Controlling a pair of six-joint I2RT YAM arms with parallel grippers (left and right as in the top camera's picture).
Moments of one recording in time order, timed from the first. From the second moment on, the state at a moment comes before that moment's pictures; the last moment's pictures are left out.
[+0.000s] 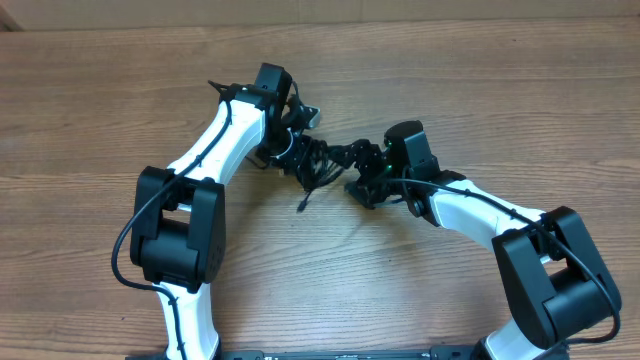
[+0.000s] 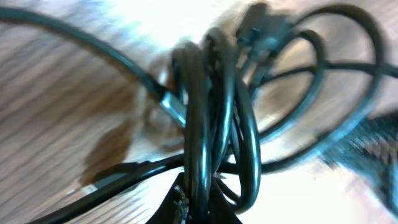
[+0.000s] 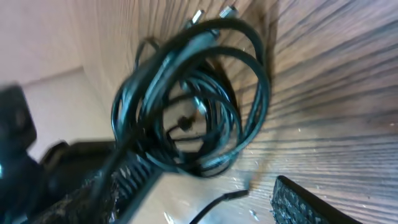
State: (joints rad) left arm -0.29 2.08 1.57 -0.95 0.40 0.17; right arm 0.42 1.78 0.87 0.13 -0.52 1.38
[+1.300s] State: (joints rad) left arm -0.30 2.08 1.57 -0.97 0.55 0.32; right arm 0.49 1.78 0.87 0.16 -0.23 1.54
